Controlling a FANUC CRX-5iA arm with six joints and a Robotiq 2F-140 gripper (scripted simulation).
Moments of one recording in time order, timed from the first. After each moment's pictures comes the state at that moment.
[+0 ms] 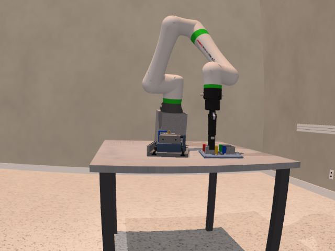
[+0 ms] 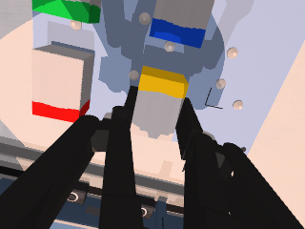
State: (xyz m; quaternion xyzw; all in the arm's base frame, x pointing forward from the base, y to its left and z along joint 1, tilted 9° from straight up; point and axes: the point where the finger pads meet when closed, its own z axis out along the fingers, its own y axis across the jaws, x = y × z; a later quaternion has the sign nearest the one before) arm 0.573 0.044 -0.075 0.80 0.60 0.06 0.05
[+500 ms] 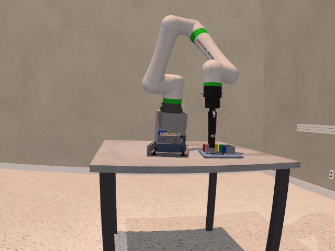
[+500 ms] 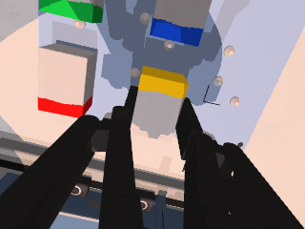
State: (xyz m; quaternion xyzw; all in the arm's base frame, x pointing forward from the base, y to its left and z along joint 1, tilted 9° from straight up) arm 0.571 0.044 -0.065 0.80 0.60 0.06 0.05
